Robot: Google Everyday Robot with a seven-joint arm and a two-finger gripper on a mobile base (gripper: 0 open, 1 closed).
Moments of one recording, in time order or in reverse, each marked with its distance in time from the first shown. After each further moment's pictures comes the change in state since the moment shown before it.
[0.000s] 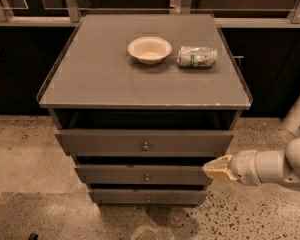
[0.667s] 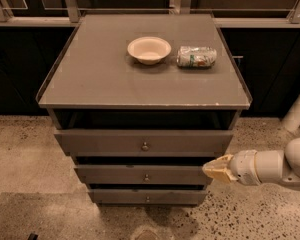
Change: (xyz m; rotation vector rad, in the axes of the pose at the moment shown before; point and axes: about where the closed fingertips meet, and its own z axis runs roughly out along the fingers) arm 0.000 0.000 0.000 0.000 0.000 0.000
